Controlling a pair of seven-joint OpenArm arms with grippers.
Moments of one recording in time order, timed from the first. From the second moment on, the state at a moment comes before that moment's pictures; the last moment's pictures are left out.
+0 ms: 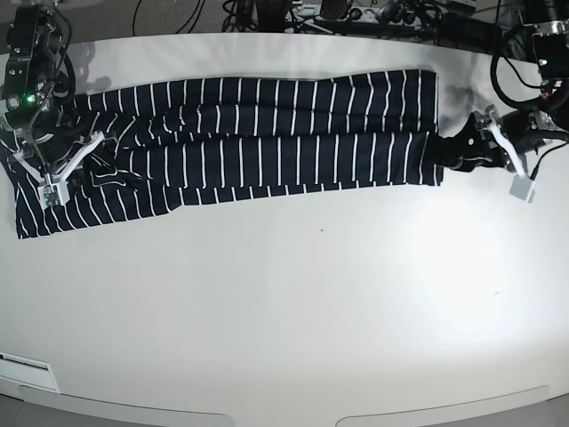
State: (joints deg) left arm 13.4 -32.4 -25.8 91.0 -82.3 -30.6 72.9; right arm -18.2 24.8 16.3 107.8 20.8 14.1 -51.6
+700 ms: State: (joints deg) left arm 25.8 -22.3 -36.9 91.0 -83.1 -28.9 73.1; right arm -14.9 24.8 16.5 97.7 15.1 3.2 -52.4
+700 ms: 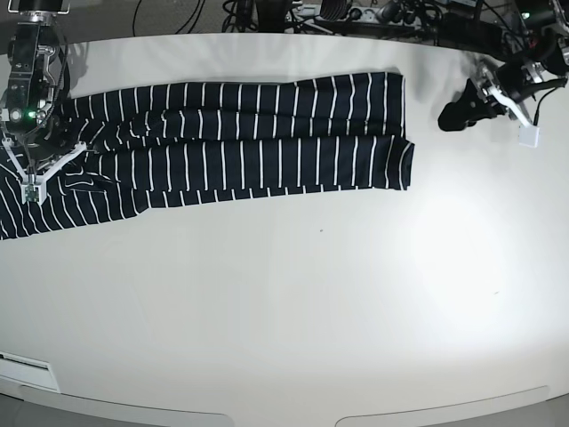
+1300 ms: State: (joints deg) left arm 20.4 -20.2 -25.2 91.3 -84.4 -29.2 73.4; right arm -14.9 24.7 16.4 101.7 18.8 6.0 -54.3
